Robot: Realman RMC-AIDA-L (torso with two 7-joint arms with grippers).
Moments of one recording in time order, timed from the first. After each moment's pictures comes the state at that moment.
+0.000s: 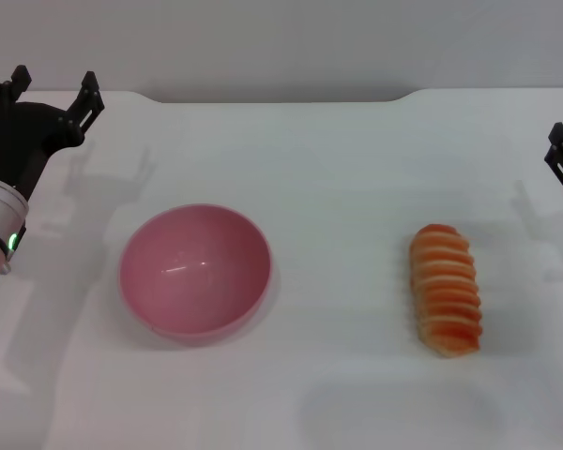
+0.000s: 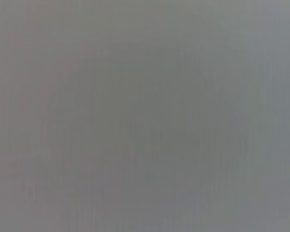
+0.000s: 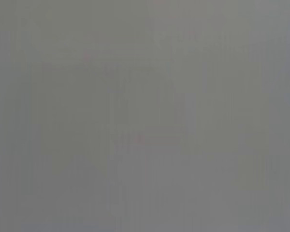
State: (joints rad) left arm -0.29 -2.06 1.86 0.61 -0.37 0.81 -0.09; right arm 0.20 2.08 -1.92 -0.47 0.41 -1.00 0.06
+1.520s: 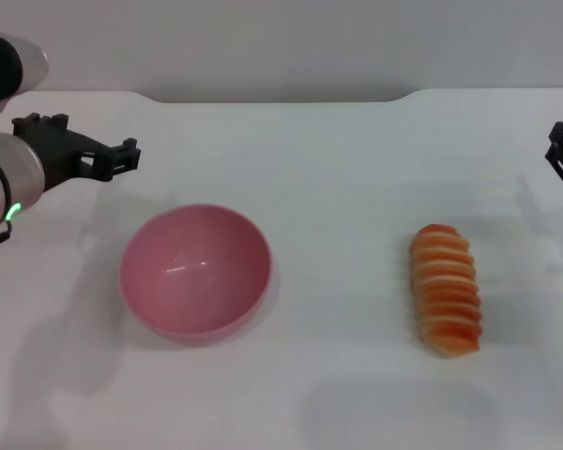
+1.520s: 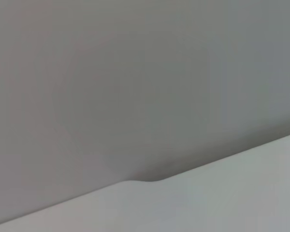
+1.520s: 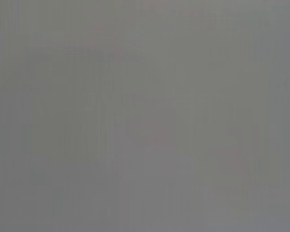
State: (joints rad) left arm -0.09 -2.06 1.78 1.70 -0.16 -0.73 0.05; right arm 0.22 2.08 -1.89 -0.49 0.41 -0.93 0.11
